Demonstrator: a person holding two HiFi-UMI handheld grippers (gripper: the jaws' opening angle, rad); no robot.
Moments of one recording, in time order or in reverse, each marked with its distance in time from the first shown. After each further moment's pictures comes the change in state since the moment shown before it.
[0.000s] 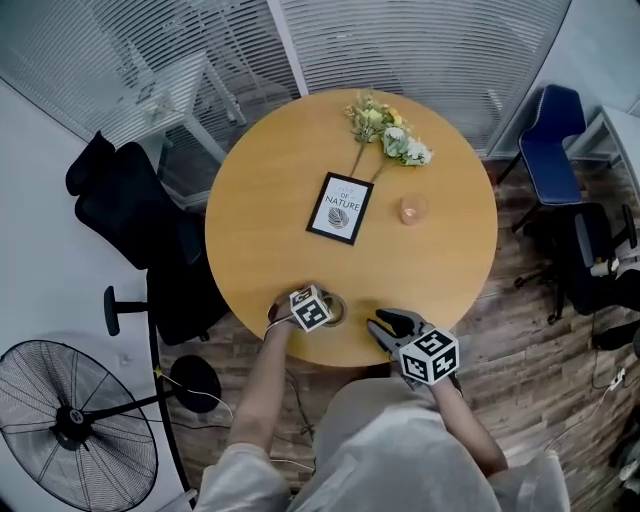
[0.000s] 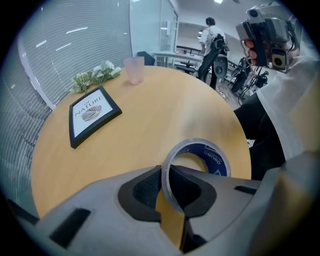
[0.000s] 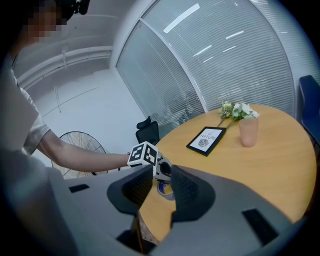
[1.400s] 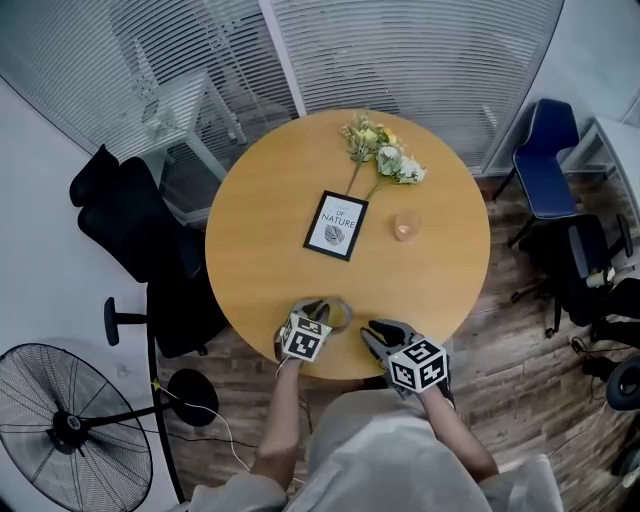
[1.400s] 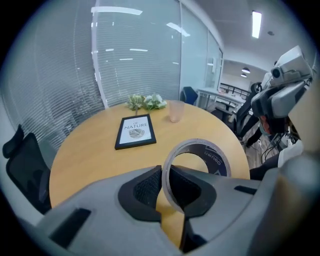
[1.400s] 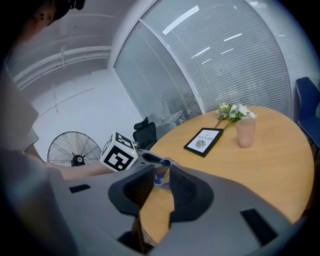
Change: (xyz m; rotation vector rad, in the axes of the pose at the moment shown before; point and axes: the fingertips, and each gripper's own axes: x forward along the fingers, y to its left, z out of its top) left arm -0.081 0.014 0.043 -0.457 -0.340 0.301; right arm 0.002 -0.007 0.003 0.007 -0.014 -0.037
